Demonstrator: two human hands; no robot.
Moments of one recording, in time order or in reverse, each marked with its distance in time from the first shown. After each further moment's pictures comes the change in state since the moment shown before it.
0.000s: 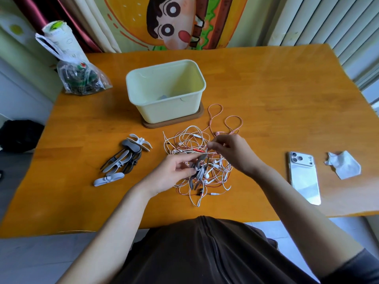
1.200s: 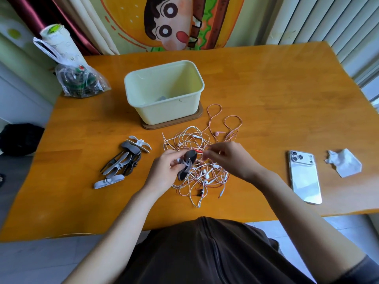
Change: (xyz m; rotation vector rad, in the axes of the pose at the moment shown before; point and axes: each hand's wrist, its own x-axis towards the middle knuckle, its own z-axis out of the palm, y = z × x) left_hand 0.013 -0.027 -0.002 0.398 0.389 0.006; right_hand -0.008 0.001 0.005 -0.092 -0.099 -0.019
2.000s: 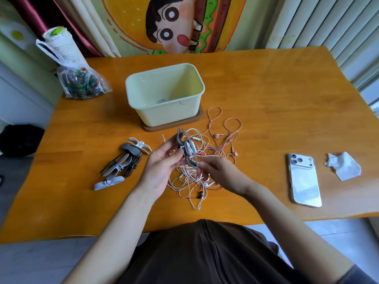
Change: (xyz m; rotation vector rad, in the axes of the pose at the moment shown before) left_hand -0.005 0.025 -0.011 -0.963 -0.021 -0.131; right_hand -0.006 0.005 0.030 0.196 -0.118 0.003
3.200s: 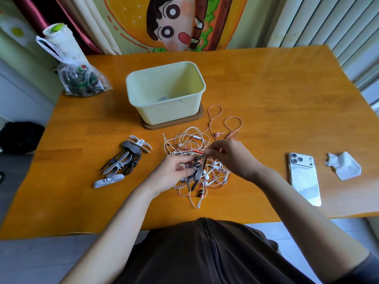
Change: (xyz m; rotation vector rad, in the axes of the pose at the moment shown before) left_hand 0.000 -0.003 -0.002 0.667 -0.258 -0.087; right_hand 0.006 -0.014 -0.033 -0.265 0.127 -0.015
